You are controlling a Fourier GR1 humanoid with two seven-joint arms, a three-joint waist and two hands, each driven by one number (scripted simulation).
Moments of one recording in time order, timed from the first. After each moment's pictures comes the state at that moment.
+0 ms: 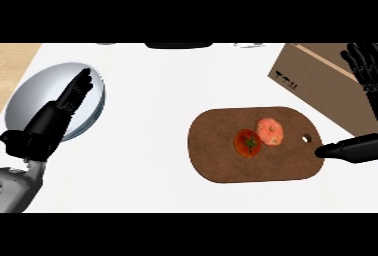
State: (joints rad) left arm -0.26 0.63 -0.31 -1.56 0.29 0.16 -0.02; right arm -0.28 -0.52 -0.08 -1.64 -0.18 0.21 -0.21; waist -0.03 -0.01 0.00
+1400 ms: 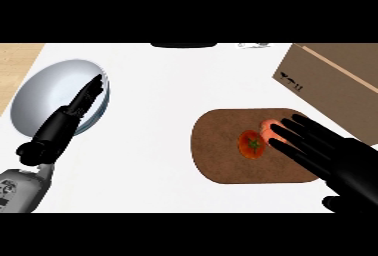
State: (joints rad) left arm -0.24 0.56 -0.29 -1.51 0.20 0.06 -0.12; right arm -0.08 -0.73 0.26 -2.07 0.76 0.32 -0.21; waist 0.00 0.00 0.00
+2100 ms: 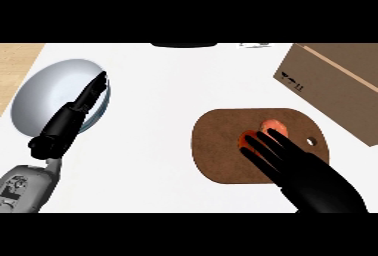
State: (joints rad) left arm -0.26 0.46 -0.21 -1.49 0.10 0.01 -0.09; right arm -0.06 -0.53 0.44 -2.08 1.05 0.43 0.00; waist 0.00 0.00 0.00
